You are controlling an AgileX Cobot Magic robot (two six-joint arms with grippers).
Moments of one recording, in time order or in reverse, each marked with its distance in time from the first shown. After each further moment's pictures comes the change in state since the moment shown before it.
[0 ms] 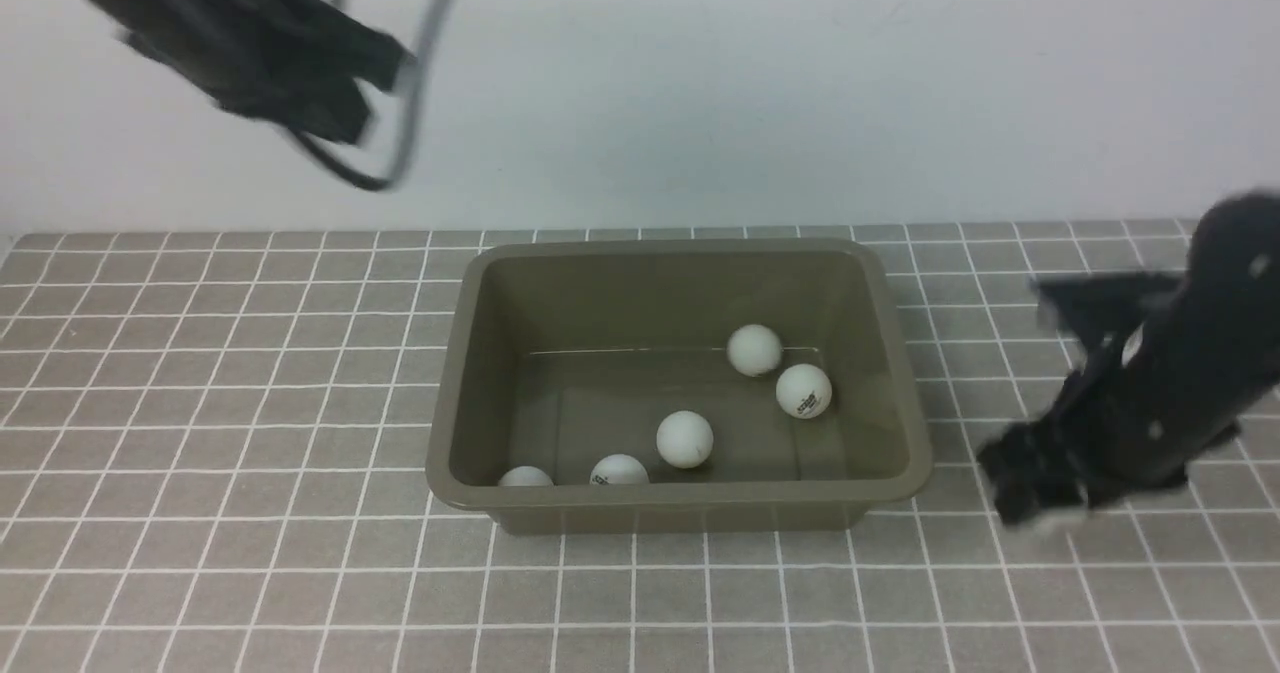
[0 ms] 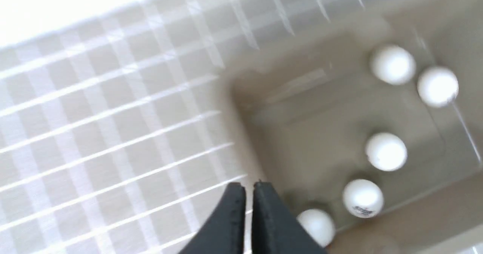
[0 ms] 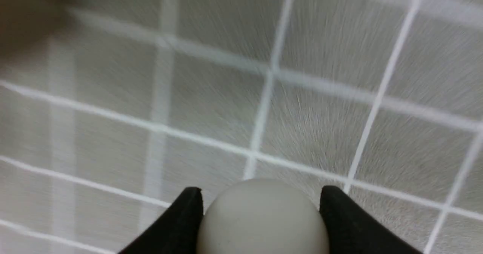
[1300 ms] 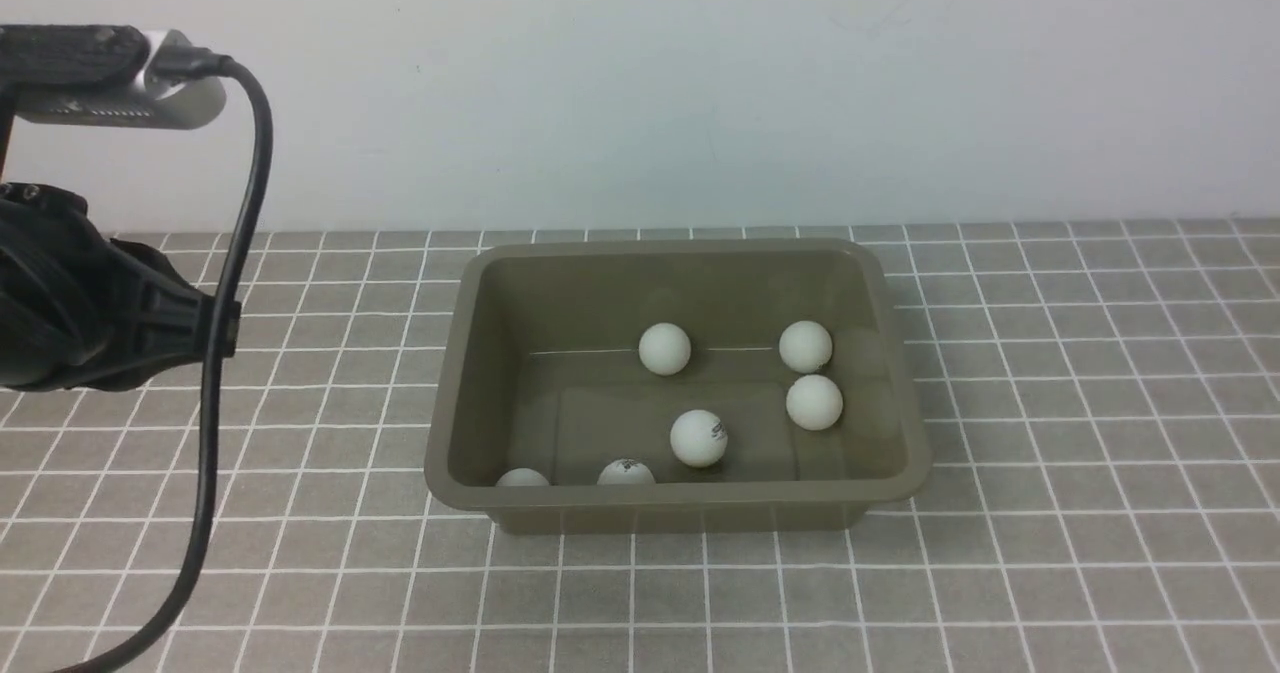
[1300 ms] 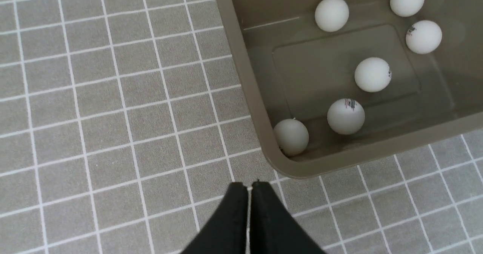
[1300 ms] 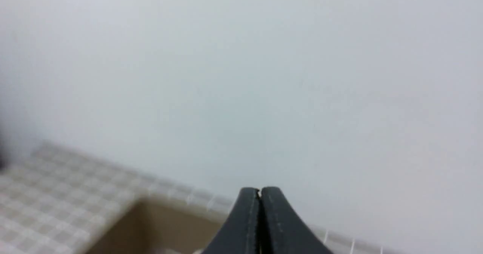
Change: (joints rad) right arm 0.163 -1.096 0.307 -0.084 -0.564 0.032; left arm 0.057 -0.513 0.662 -0.133 -0.243 0.053
